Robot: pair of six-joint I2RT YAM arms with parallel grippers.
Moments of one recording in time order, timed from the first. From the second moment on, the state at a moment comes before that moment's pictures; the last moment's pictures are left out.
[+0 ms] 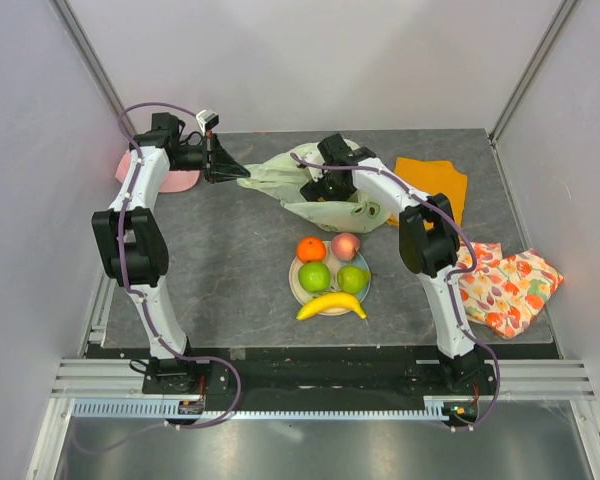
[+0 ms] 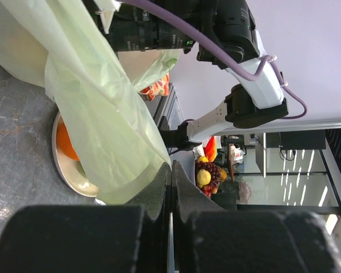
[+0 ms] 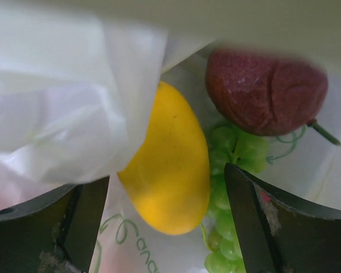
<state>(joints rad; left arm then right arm) 0.06 2.02 1.84 -0.95 1.40 -0.11 0.49 2.33 2.06 -0.85 -0.15 -0.28</state>
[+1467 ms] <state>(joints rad) 0.06 2.02 1.89 -0.91 1.36 -0.14 0.55 1.76 1.98 -0.92 -0.62 -0.32</state>
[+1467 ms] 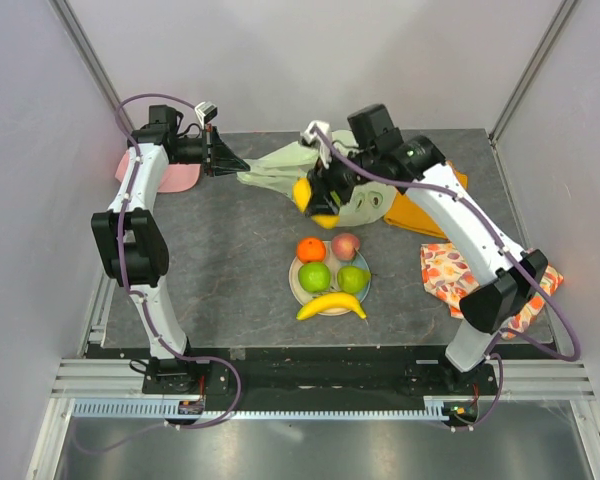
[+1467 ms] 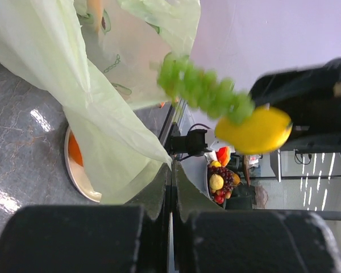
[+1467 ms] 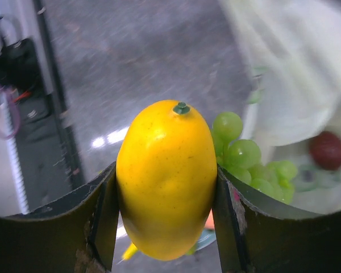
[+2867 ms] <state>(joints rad) 0.06 1.98 1.93 -0.91 1.32 -0.14 0.57 1.72 1.84 -1.24 -0.87 -0.24</state>
